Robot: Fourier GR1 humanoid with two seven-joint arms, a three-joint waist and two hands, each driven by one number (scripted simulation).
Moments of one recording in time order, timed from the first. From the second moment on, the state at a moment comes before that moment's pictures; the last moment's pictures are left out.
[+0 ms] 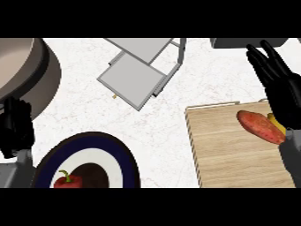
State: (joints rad) left arm -0.13 0.31 0.02 -1.38 0.34 0.45 -0.19; right arm -0.31 -0.36 0.05 -1.65 -0.32 -0.10 0.15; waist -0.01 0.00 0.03
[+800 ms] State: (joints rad) left arm 0.04 0.49 -0.04 -1.53 0.26 0.33 -0.06; right arm -0.13 -0.76 -0.24 -1.36 -0.29 0.17 -0.02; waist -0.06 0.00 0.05
